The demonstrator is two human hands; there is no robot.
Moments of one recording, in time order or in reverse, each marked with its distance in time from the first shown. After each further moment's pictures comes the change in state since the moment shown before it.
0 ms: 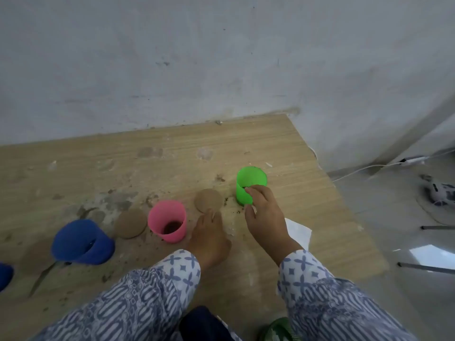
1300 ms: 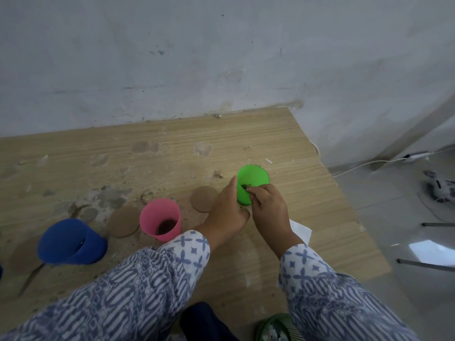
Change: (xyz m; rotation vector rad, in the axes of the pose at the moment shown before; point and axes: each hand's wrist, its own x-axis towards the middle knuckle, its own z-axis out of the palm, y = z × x) left_hand 0.040 0.045 -0.019 -0.544 0.138 0.186; right_hand 0.020 0.023 0.008 -0.001 0.124 0.053
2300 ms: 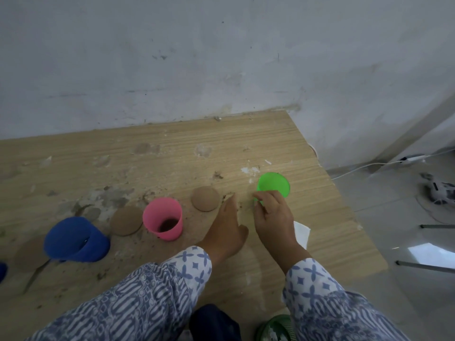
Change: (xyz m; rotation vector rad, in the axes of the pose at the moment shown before) left_hand -0.032 -0.016 0.013 0.153 -0.070 -0.054; right_hand -0.027 -0.012 -0.019 0.067 0.128 -0.080
